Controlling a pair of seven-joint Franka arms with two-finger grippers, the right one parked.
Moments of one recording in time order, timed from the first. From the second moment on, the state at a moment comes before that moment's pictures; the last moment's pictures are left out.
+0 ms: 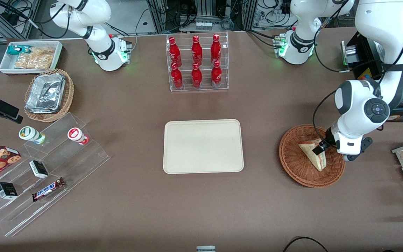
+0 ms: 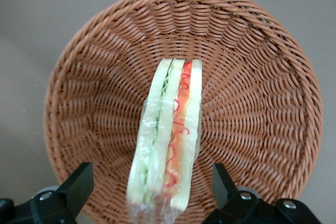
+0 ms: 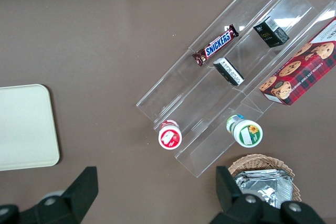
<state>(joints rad) -0.01 0.29 -0.04 -2.10 0.03 2.39 -0.76</state>
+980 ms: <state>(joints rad) -0.04 0.35 -0.05 -2.05 0.03 2.33 -0.71</state>
